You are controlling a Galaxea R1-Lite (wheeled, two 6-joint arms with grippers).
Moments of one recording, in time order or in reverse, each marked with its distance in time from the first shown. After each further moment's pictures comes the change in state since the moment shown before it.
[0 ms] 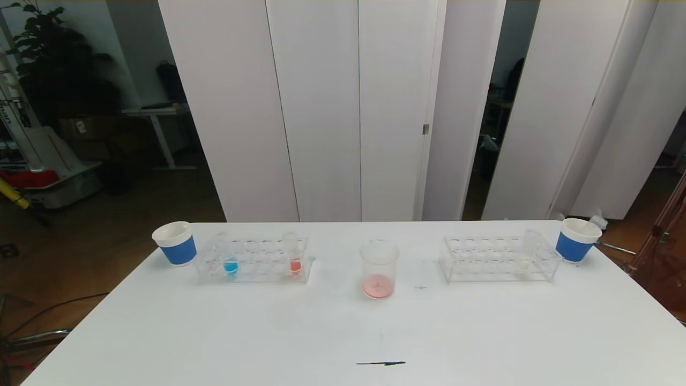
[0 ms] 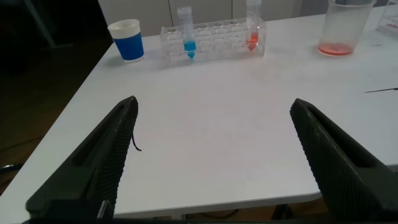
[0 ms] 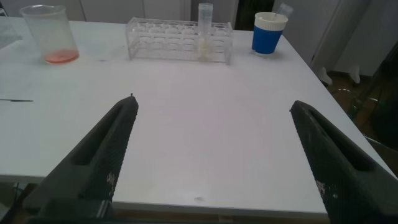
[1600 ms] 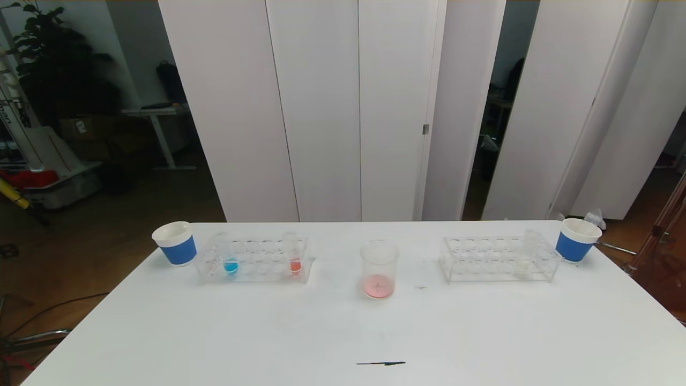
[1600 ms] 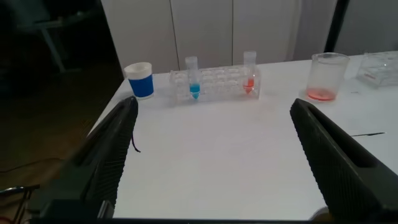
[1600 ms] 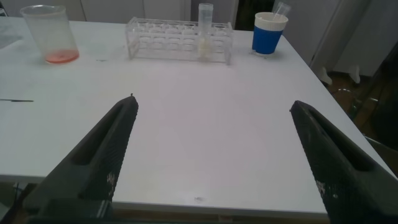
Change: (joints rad) left arm 0.000 0.031 -0.224 0.085 0.013 -0.028; right arm 0.000 0.000 0.000 0.000 0.000 0.000
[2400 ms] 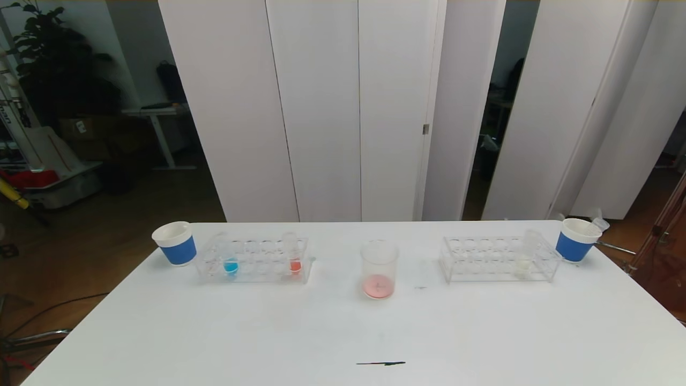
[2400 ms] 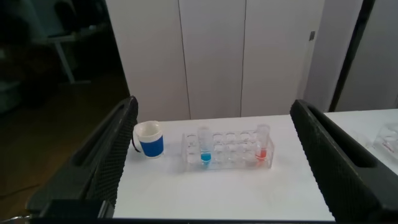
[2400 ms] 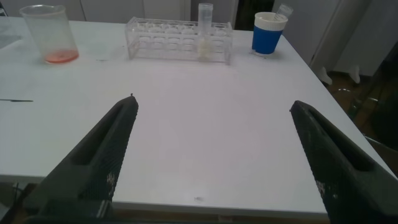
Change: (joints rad) left arm -0.003 0.668 -0.352 -0.363 0.035 -0.002; right arm 0.000 0.000 0.000 0.000 0.000 0.000
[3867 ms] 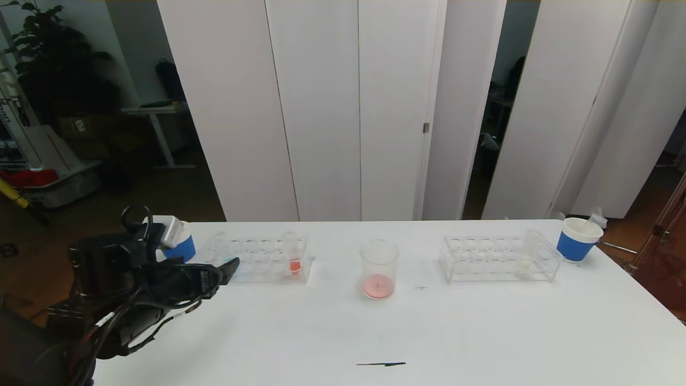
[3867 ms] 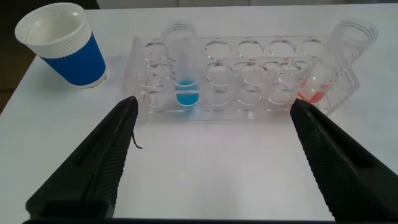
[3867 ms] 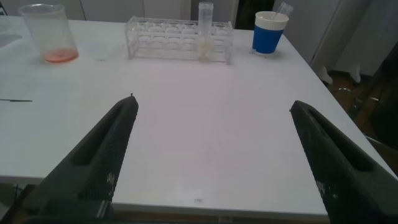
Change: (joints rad) left arm -0.071 1.110 0.154 -0.786 0.077 -0.067; right arm 0.000 0.000 0.000 0.000 0.000 0.000
